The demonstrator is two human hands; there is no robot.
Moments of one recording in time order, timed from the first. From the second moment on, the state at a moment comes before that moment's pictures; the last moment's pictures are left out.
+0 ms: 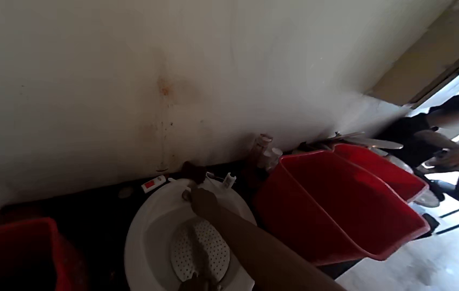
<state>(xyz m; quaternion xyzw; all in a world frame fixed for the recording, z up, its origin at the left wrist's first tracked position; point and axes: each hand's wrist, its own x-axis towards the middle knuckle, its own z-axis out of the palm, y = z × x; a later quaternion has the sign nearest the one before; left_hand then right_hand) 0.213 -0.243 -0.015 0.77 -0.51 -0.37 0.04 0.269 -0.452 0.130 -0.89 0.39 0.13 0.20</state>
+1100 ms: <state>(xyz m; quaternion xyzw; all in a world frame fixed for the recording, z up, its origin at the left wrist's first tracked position) 0.290 -0.376 -0.053 0.77 -0.04 -0.40 0.49 0.147 -0.452 0.005 -0.83 0.38 0.18 0.36</state>
